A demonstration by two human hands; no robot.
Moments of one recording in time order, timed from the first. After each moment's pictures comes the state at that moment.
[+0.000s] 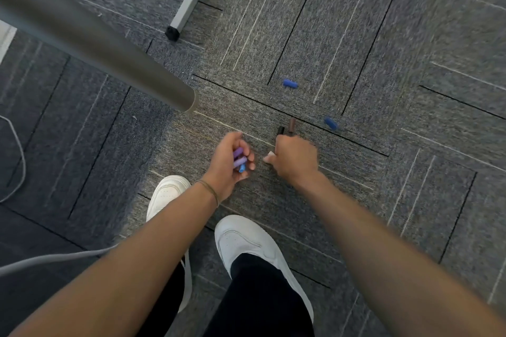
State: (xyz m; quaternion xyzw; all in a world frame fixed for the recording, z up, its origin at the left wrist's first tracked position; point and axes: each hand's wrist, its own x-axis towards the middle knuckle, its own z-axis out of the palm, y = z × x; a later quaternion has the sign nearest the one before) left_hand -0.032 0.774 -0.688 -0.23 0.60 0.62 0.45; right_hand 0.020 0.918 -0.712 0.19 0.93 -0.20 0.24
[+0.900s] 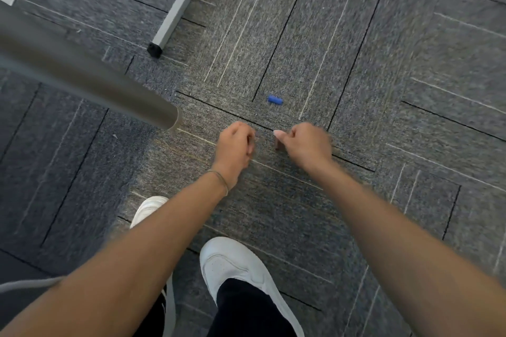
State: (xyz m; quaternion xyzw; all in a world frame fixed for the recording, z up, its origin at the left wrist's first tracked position) left_hand -0.063 0.837 -0.695 -0.12 0.72 0.58 0.36; right_hand -0.008 0.988 -0.722 0.35 0.86 -0.31 0.20
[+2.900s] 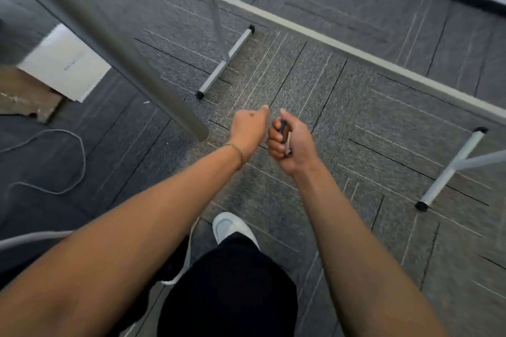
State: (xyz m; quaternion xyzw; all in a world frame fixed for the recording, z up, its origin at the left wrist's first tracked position) left_hand -0.030 0.863 -0.417 -0.10 0.79 0.54 0.26; right_hand 0.027 0.950 -0.440 0.31 0.35 -0.88 0.07
